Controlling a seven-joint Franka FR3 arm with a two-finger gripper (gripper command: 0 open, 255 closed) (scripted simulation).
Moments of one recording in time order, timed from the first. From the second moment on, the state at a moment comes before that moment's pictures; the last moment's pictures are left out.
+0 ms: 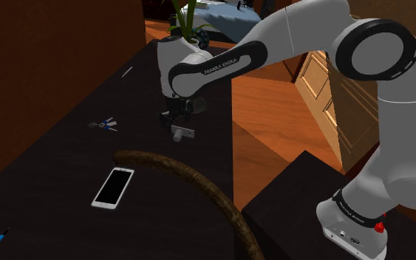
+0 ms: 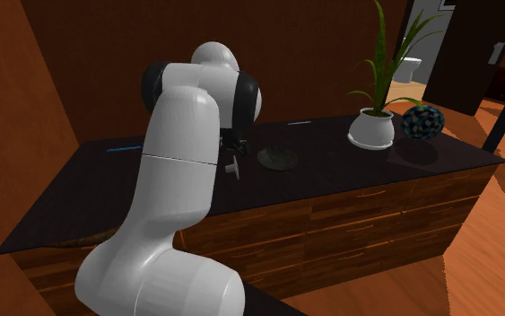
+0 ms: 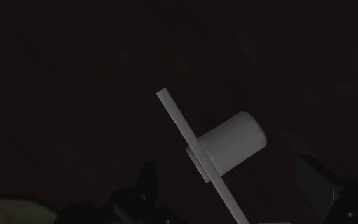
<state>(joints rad) 0.24 0.58 0.25 -1.57 -0.19 2.07 0.42</state>
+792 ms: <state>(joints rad) 0.24 0.61 0.24 -1.59 -0.20 2.13 0.42</state>
